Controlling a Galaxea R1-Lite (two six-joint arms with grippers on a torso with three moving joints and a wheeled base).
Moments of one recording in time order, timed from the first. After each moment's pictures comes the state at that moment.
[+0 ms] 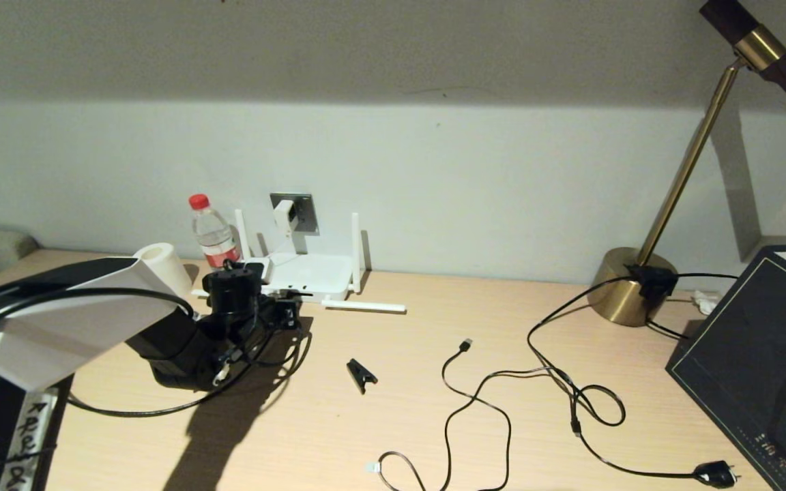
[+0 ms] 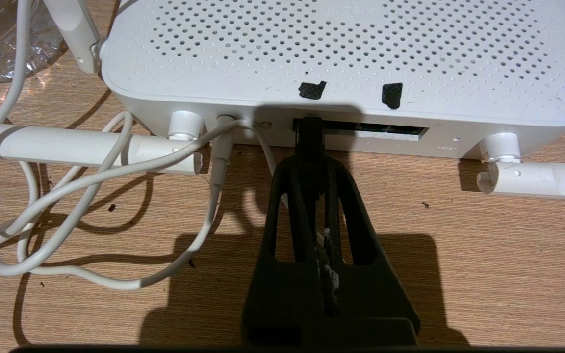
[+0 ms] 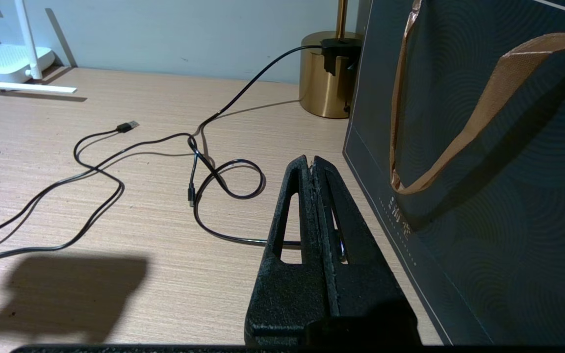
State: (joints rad) left arm -0.17 2.37 -1.09 -0.99 0.09 0.01; right arm 0.00 0.00 0.00 -0.09 0.00 -0.01
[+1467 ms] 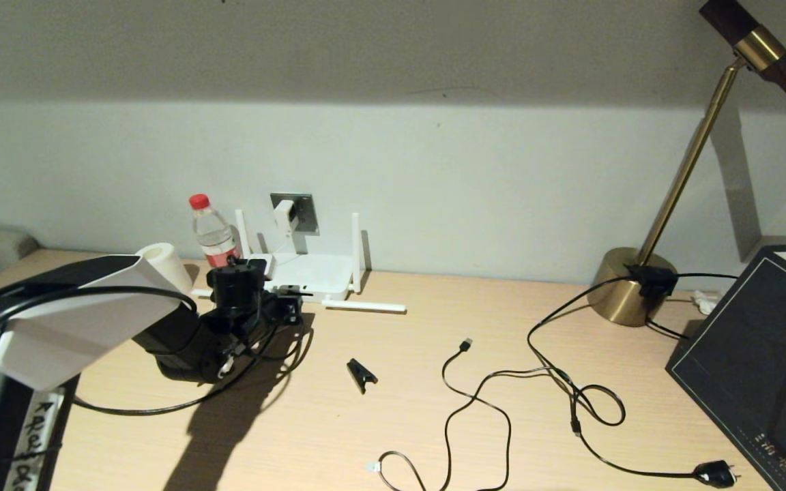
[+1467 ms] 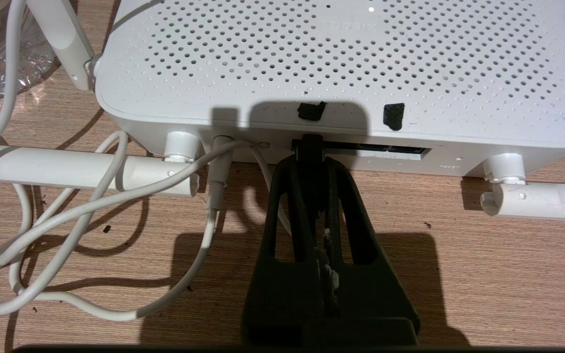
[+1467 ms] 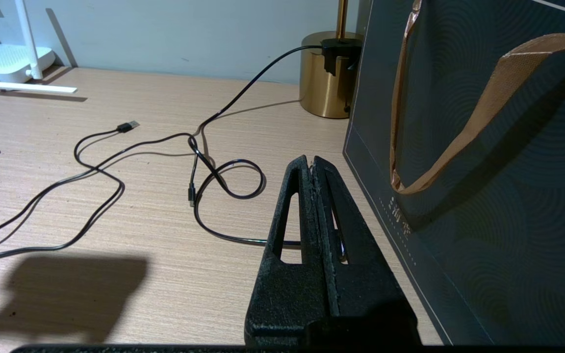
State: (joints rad) left arm -0.17 2.38 -1.15 -0.95 0.08 0.01; right arm 0.00 0.00 0.00 -0.09 0.00 -0.01
